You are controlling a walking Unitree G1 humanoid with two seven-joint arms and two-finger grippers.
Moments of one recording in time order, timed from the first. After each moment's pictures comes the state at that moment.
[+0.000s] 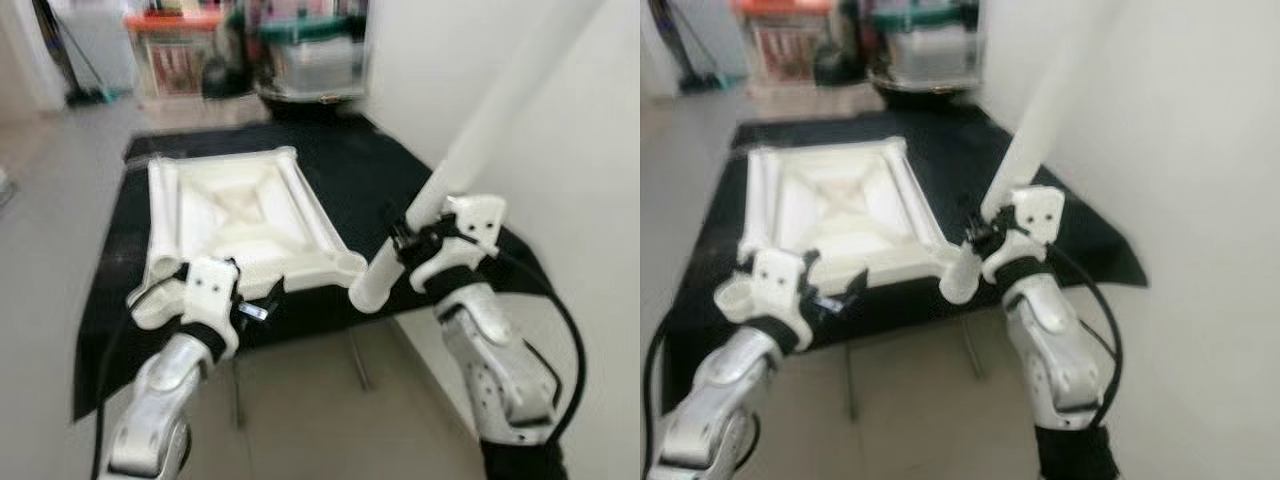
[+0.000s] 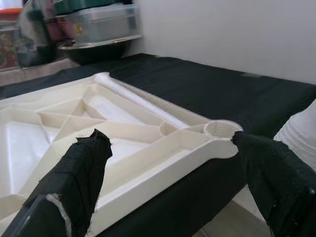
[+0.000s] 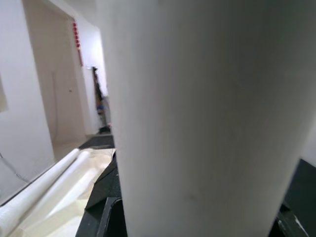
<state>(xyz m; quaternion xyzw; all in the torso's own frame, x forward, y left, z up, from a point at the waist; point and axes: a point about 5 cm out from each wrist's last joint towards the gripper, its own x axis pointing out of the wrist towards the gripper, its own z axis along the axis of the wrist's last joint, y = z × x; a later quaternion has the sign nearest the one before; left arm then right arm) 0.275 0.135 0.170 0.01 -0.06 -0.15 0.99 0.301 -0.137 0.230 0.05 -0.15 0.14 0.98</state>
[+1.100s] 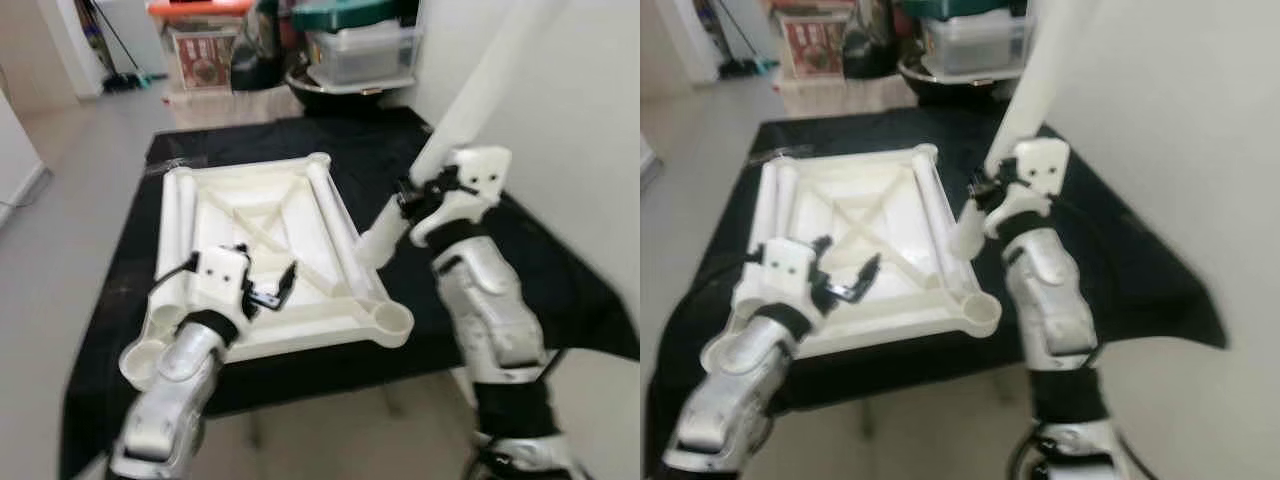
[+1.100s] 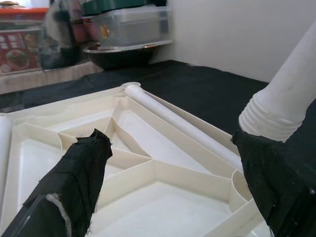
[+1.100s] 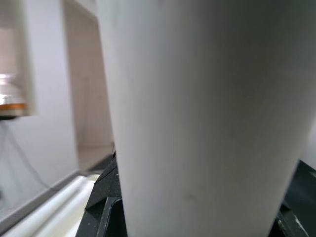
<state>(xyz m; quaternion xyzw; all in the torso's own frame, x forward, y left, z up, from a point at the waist) 0.279 0.134 0.175 0.01 -0.09 -0.14 0.99 0.328 -0.112 0.259 0.05 -0.20 0.18 0.96</state>
